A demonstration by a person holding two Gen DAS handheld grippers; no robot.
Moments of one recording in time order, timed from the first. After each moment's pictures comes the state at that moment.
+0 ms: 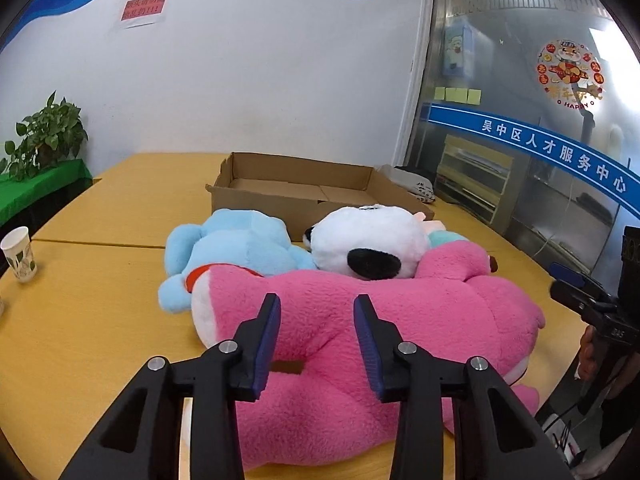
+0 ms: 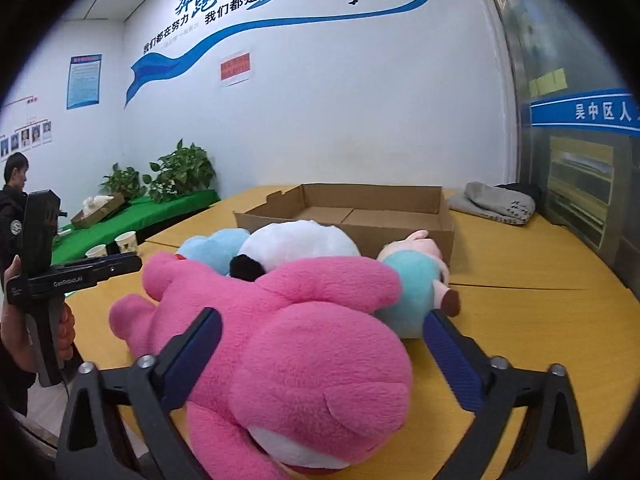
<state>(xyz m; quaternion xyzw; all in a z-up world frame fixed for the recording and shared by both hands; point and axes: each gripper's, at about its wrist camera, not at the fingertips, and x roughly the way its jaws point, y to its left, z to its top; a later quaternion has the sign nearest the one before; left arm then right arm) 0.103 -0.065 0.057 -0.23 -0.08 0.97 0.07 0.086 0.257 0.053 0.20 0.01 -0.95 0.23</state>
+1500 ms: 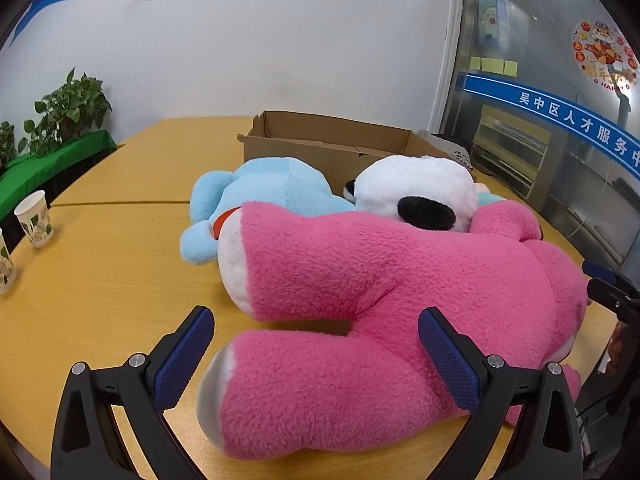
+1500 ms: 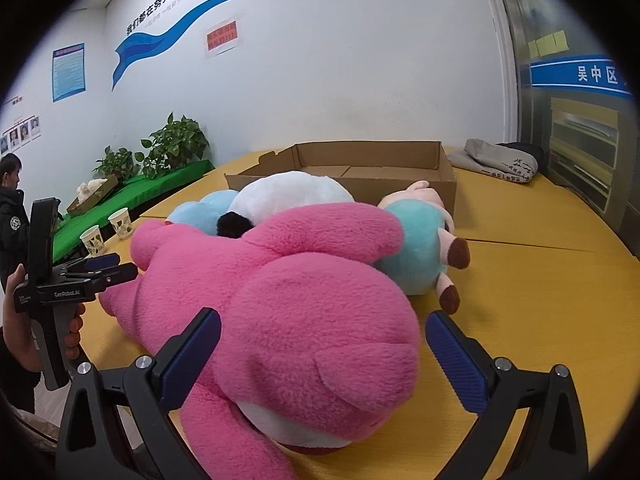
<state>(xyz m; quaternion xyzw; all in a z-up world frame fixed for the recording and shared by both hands) 0.077 -0.079 0.016 -0.31 -0.08 0.95 0.03 0.074 0.255 0.027 0.27 0.00 -0.94 0.22</state>
